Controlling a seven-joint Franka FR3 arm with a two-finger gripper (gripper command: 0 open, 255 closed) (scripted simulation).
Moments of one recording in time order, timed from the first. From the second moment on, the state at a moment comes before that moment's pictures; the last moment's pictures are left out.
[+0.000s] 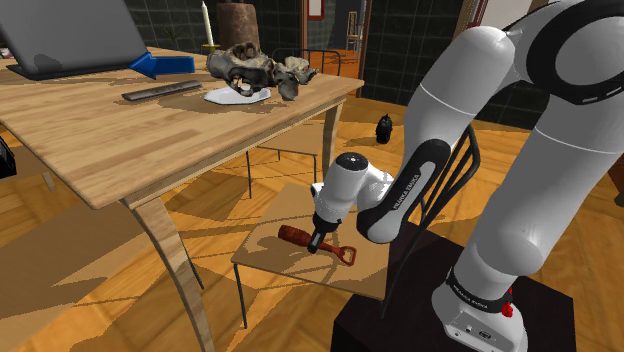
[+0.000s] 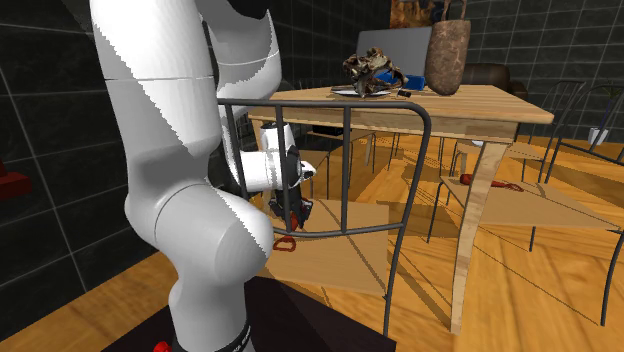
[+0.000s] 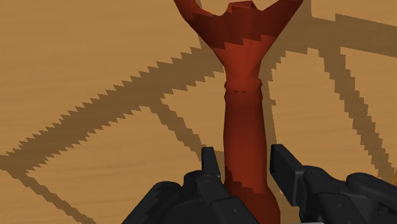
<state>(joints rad) -0.02 -0.04 0.31 -2.83 -0.31 3.05 0.31</state>
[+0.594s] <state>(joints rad) 0.01 -0.08 0.30 -2.83 -0.20 3.02 0.22</state>
